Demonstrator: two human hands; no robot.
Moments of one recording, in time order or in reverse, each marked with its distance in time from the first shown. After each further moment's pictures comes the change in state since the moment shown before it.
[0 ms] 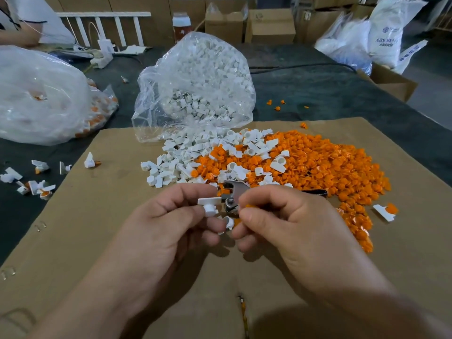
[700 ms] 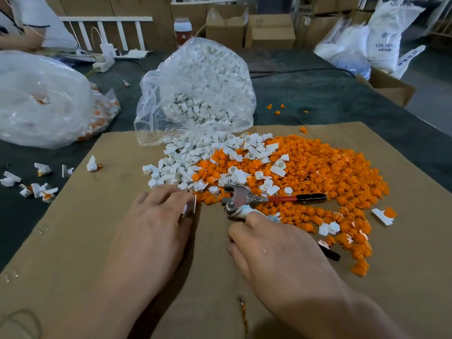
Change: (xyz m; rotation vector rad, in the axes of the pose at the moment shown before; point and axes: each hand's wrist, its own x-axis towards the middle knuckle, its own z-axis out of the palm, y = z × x) left_hand 0.018 -0.005 -0.027 1.521 0.197 0.669; right_hand 0.000 0.001 0.022 -1.305 -0.210 -0.165
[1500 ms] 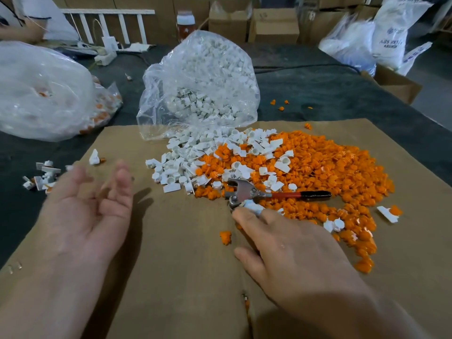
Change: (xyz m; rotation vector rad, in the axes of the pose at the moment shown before) left_hand 0.014 -0.090 -0.006 -2.050 0.383 -1.014; right_hand -0.010 0.009 0.001 0.022 0.167 -0.002
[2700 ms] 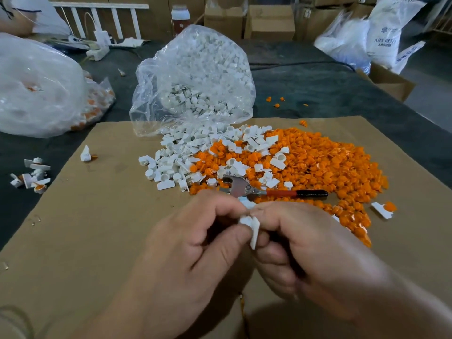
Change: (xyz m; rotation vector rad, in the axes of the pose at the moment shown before) left_hand -0.108 -0.079 0.050 1.359 -0.743 0.732; right_hand 0.003 0.001 -0.027 1.486 -0.337 0.470
